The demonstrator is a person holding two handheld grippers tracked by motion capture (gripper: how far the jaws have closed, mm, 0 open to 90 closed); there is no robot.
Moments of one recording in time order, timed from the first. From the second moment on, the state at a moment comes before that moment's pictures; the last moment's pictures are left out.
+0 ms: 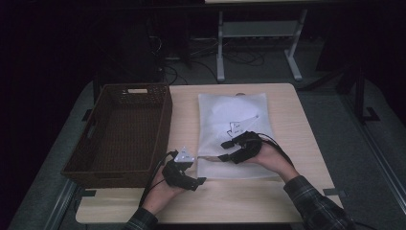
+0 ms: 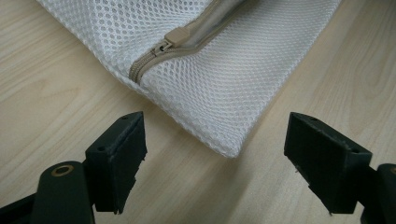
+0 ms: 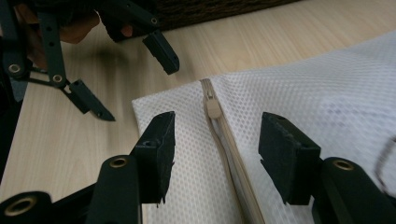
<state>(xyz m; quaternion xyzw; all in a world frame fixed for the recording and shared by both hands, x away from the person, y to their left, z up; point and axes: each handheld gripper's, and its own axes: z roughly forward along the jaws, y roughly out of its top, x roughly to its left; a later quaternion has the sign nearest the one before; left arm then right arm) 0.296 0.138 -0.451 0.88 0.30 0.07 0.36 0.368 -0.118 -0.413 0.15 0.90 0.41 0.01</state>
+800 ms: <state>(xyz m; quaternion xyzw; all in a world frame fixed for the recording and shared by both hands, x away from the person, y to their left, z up) 0.300 0.138 -0.451 0.88 0.31 0.07 0.36 0.380 -0.078 -0.466 0.11 0.93 0.35 0.05</state>
